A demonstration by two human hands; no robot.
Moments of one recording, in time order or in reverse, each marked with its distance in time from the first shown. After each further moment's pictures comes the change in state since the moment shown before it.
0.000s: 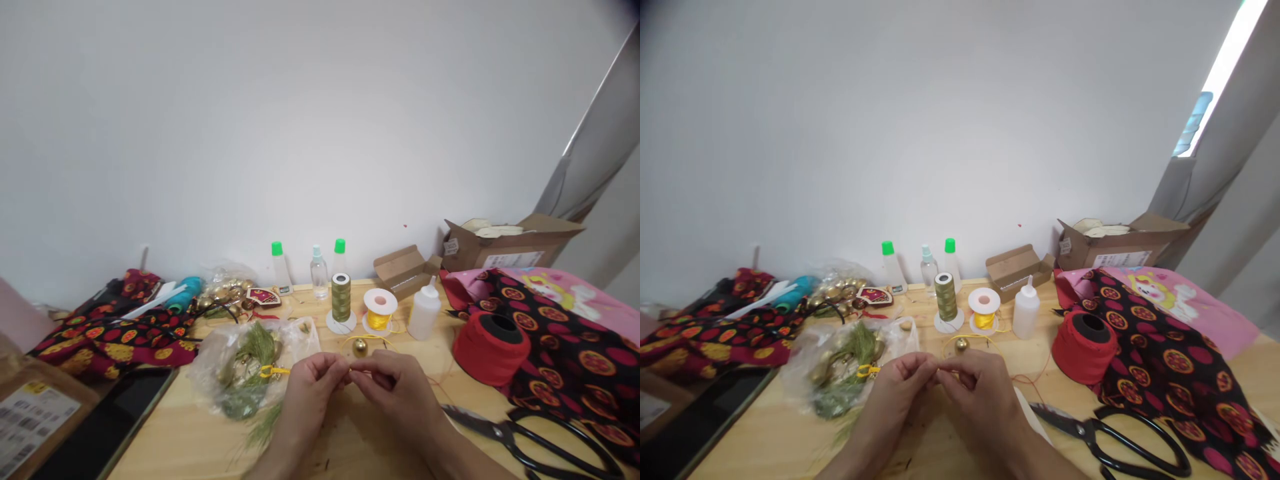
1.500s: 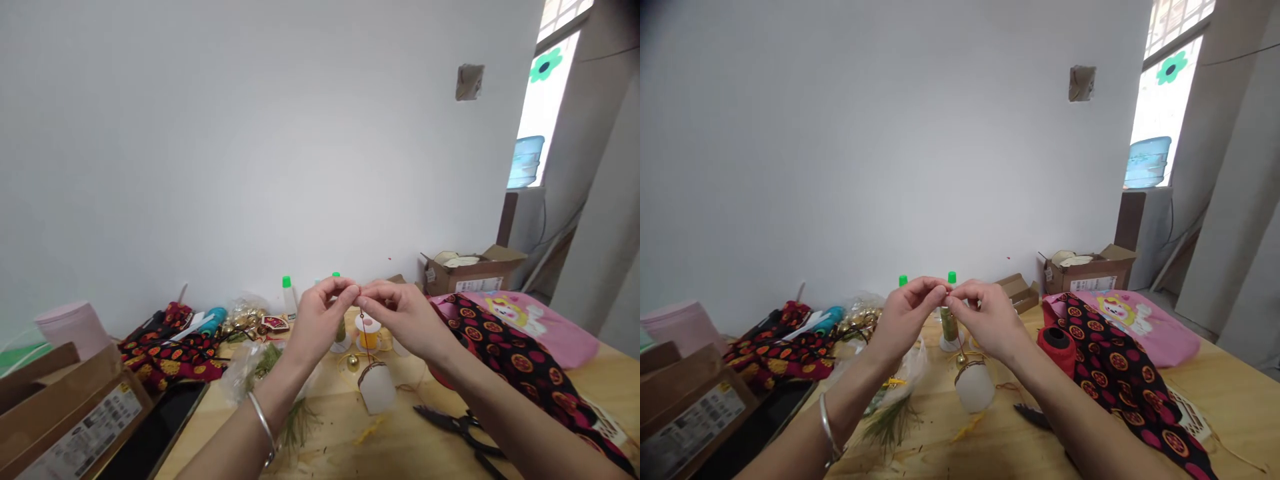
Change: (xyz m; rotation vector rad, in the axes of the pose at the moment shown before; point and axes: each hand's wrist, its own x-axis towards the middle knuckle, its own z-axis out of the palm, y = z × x) left_hand -0.032 0.139 0.059 0.340 -0.131 0.727; right_hand 0.037 -0.109 -0.102 0.168 0.090 -0.157
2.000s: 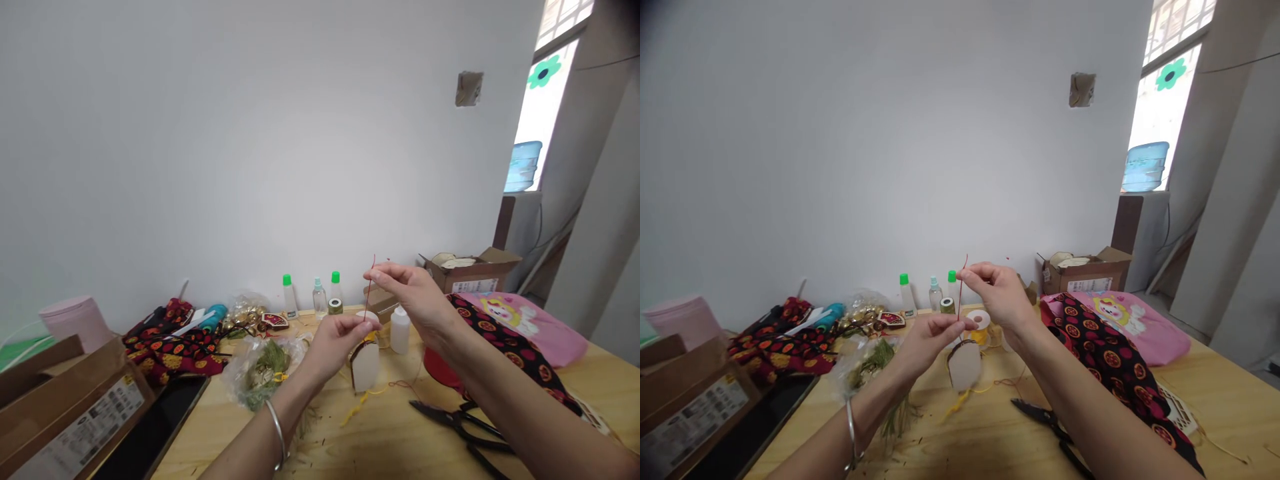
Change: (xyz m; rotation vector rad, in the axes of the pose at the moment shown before) left_hand -0.023 -0.035 0.011 -0.123 -0.220 -0.251; right_hand 0.009 -0.007 -0.010 0.328 0.151 0.178
